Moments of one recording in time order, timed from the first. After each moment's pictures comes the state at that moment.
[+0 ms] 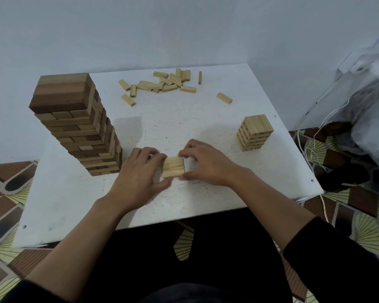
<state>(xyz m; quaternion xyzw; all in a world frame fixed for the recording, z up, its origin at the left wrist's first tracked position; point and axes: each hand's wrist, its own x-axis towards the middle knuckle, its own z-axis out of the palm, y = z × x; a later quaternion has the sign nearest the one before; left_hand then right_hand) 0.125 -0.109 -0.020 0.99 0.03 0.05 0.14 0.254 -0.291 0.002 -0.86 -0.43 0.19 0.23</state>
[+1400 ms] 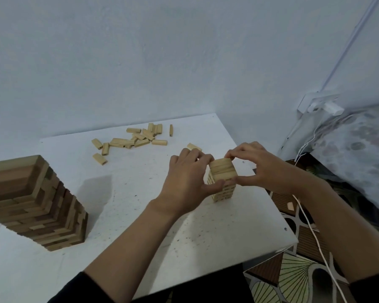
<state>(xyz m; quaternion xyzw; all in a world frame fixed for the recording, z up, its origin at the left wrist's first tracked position) 0.272 -0.235 0.064 0.97 -0.06 0.15 0.20 0.366 -0.445 0.095 -0.88 -0.37 0.15 0.26</state>
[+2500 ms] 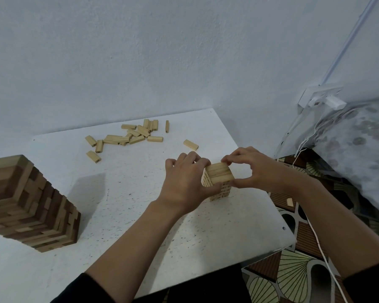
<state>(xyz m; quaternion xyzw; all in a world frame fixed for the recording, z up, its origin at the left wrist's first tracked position) 0.284 -0.246 0.049 0.98 0.00 0.09 0.20 0.381 -0.450 0.070 -0.88 -0.36 0.17 0.25</state>
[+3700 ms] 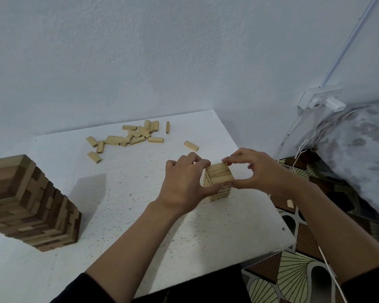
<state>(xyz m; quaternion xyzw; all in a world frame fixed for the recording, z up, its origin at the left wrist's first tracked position) 0.283 -0.244 0.050 0.98 0.00 0.08 0.20 0.380 -0.452 0.063 -0.88 -0.34 0.13 0.30</state>
